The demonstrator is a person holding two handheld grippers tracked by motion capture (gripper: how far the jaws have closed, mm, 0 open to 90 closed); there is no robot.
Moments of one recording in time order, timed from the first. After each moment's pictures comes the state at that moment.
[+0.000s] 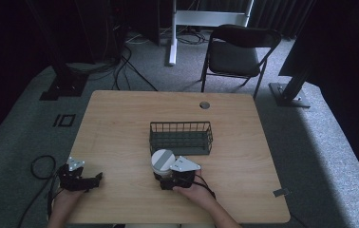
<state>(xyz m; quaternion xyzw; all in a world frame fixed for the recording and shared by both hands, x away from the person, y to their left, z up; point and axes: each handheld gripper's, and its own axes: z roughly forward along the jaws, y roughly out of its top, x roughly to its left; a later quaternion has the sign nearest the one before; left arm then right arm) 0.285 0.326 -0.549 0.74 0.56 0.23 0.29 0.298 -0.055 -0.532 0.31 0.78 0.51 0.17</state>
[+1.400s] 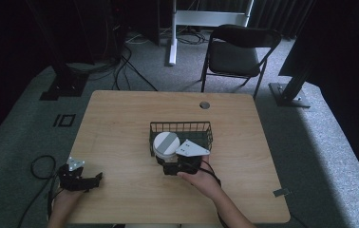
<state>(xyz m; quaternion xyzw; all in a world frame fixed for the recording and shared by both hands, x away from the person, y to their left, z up) 0.285 0.326 -0.549 0.74 0.56 0.23 0.29 0.313 -0.067 -0.461 0.29 0.76 0.55 0.19</state>
